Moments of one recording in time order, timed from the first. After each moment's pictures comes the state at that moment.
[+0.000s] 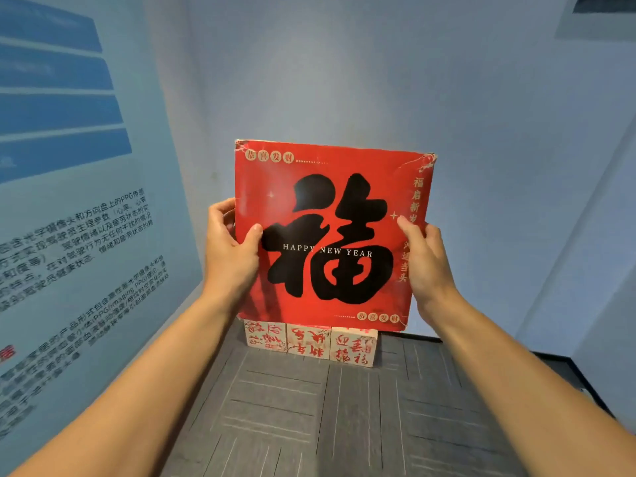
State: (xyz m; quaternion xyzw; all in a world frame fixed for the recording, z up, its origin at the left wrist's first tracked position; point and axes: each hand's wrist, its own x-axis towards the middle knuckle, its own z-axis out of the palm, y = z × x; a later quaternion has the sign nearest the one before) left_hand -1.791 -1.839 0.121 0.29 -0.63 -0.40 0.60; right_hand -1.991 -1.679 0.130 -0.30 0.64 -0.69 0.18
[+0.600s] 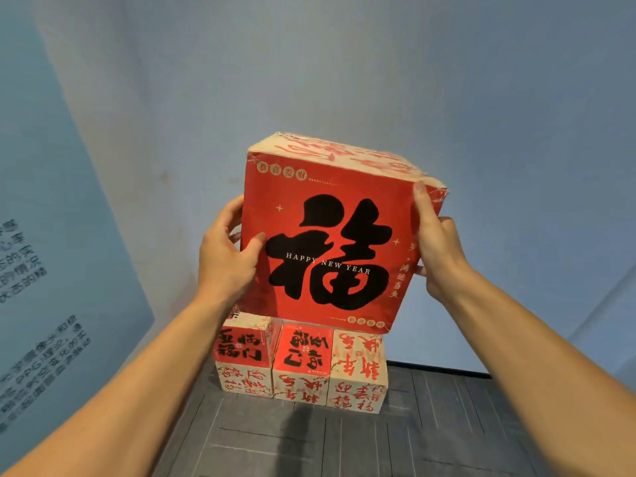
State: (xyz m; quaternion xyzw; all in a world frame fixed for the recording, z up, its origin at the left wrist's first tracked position) left_hand -2.002 -2.234 0.078 0.29 -0.71 -0.37 0.52; right_hand -2.212 -2.064 0.134 -0.20 0.71 -0.64 0.21
